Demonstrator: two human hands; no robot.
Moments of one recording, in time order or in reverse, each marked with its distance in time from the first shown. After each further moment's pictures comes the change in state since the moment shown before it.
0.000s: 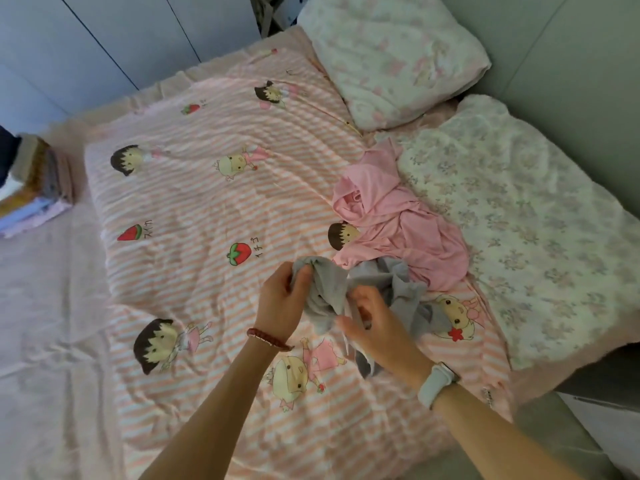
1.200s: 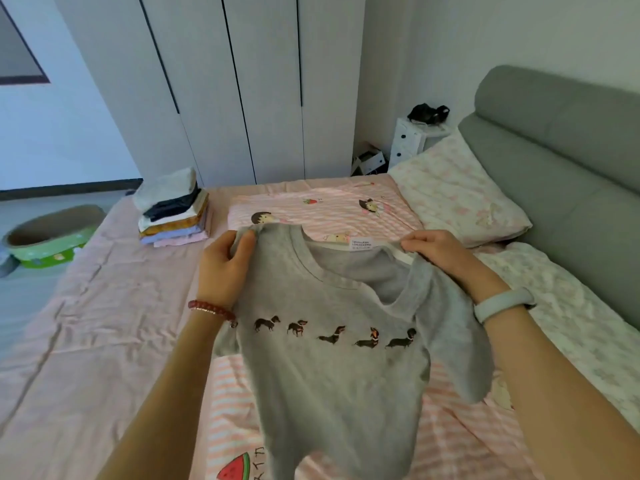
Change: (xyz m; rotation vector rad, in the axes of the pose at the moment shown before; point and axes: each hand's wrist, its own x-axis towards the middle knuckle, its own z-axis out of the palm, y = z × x) left_hand -0.133 0.012 -0.325 -0.105 0.601 0.267; right_hand -0.042 -0.265 0.085 -0.226 0.070 -0.232
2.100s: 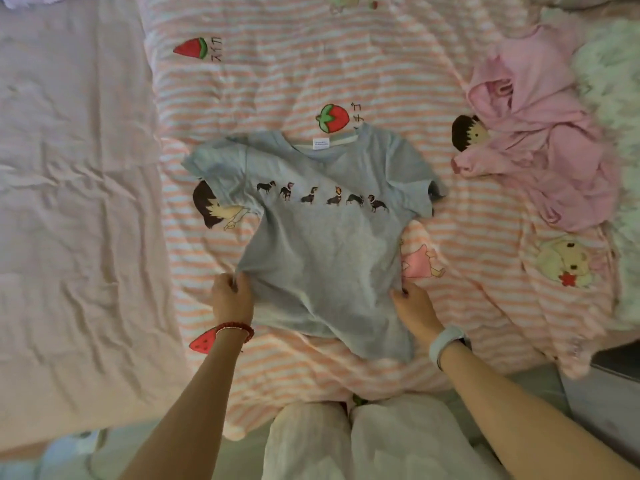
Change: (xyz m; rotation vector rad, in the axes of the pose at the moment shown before) left_hand -0.171 -0.289 0.102 0.541 -0.196 -0.910; right_hand -0.073 0.341 0.166 -0.070 -0.183 0.810
